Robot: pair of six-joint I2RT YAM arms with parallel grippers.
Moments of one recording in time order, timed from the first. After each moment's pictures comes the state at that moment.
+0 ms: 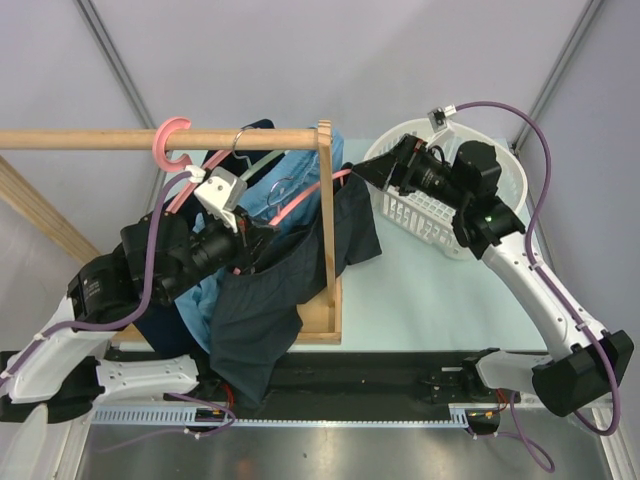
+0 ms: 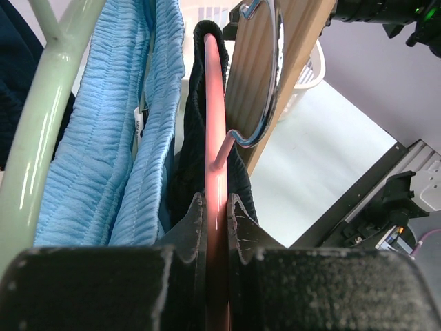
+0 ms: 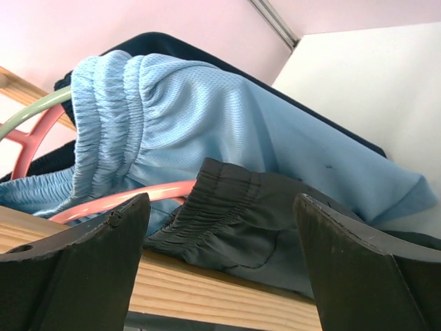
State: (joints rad) left arm -1.12 0.93 1.56 -0.84 -0.37 -0.23; right arm 0.42 1.24 1.26 -0.04 -0.48 0.75
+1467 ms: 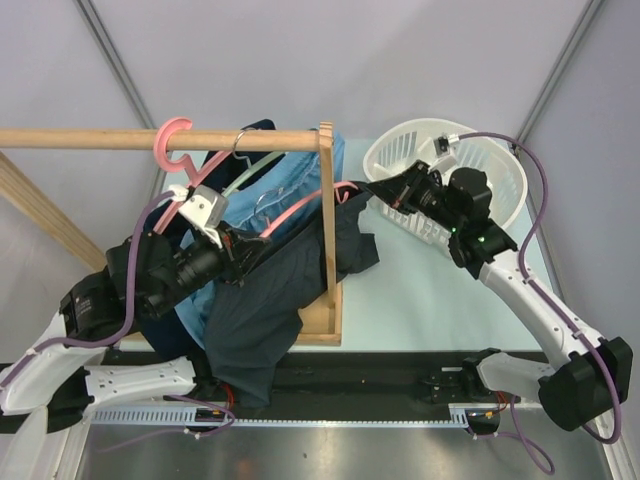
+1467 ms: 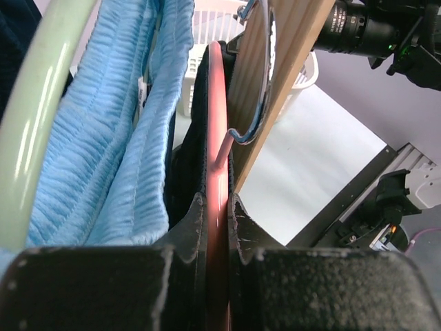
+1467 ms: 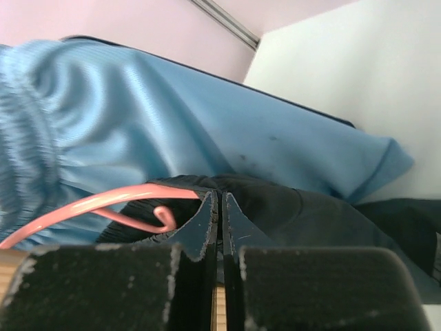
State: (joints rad) left arm -1.12 0.79 1.42 -0.77 -0.36 -0.25; right arm 0.42 1.16 1.05 0.06 -0.32 0.85
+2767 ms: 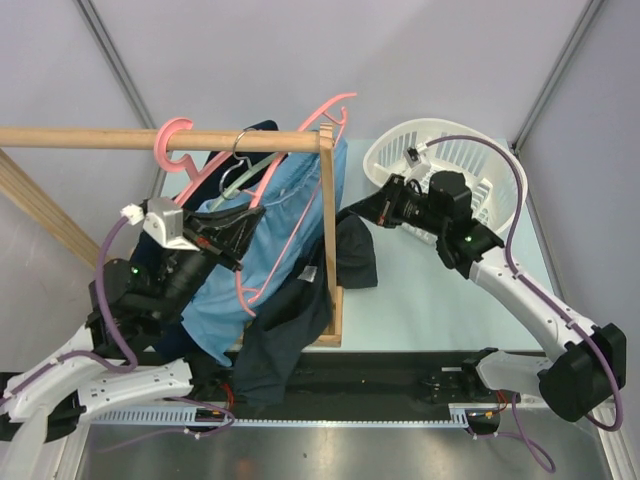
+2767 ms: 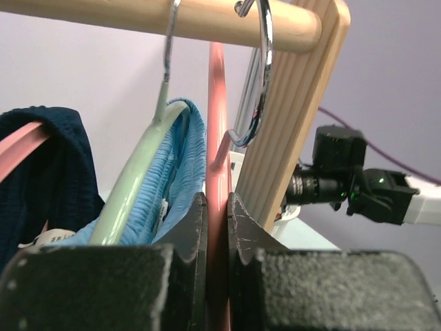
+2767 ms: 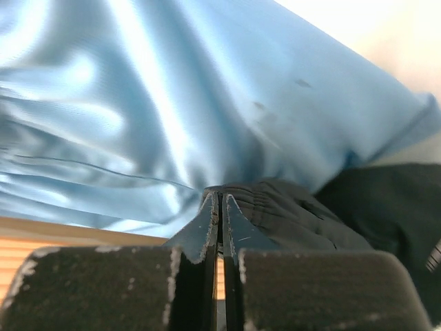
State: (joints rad) left arm -1.12 0.62 1.06 -0.06 -0.42 -0.07; right arm 0.51 1.20 1.02 0.00 -0.42 0.75
